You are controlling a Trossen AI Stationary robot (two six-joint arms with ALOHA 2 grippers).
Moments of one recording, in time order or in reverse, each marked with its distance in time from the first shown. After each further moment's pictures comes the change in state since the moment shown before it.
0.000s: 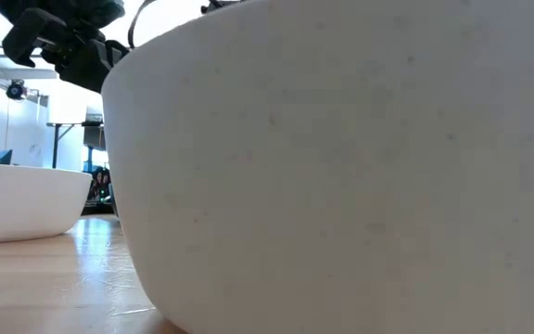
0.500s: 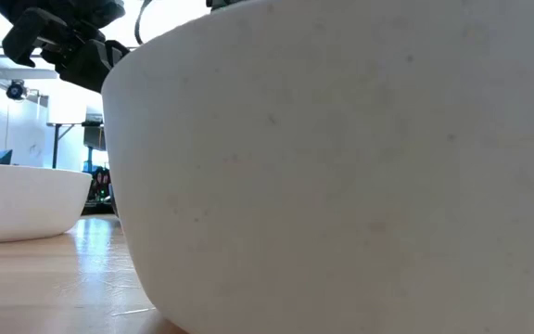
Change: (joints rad) left arm 0.000 0.000 0.000 0.002 0.000 -0.001; right arm 0.002 -0.031 -0.019 -0.026 0.015 0.025
